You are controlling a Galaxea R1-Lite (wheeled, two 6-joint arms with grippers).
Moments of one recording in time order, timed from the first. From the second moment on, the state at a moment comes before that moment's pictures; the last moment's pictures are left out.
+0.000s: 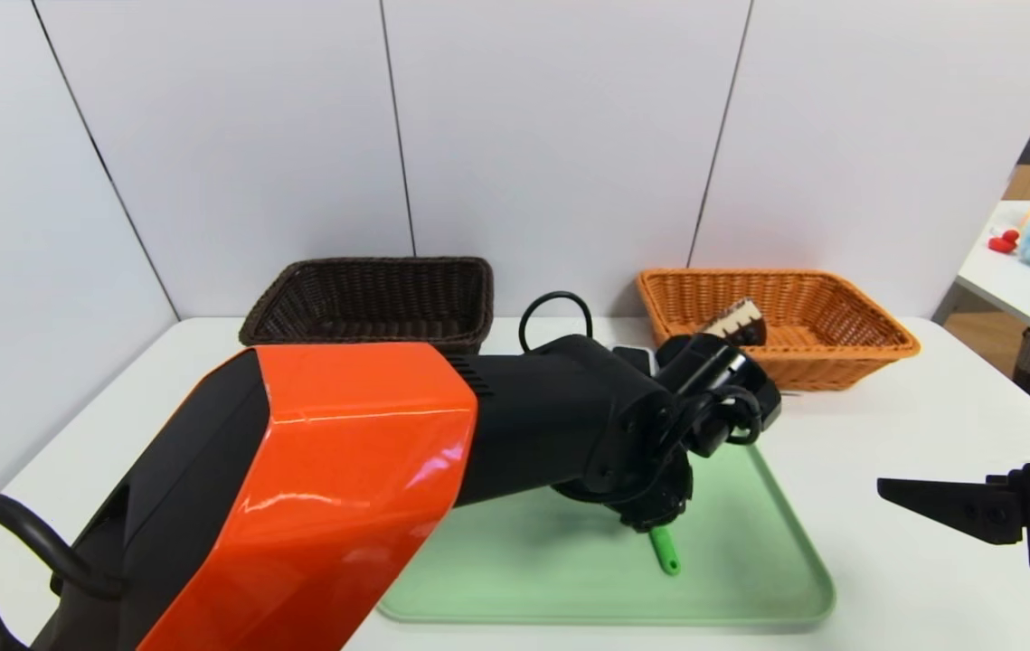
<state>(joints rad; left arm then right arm) -1.01 2.36 -2.02 0.60 0.45 -0.68 0.38 1.09 -0.79 0.37 -0.08 0.29</state>
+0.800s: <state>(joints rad) -1.01 2.35 -2.02 0.65 0.40 -0.74 0.38 1.08 -0.78 0.37 -0.08 0.28</state>
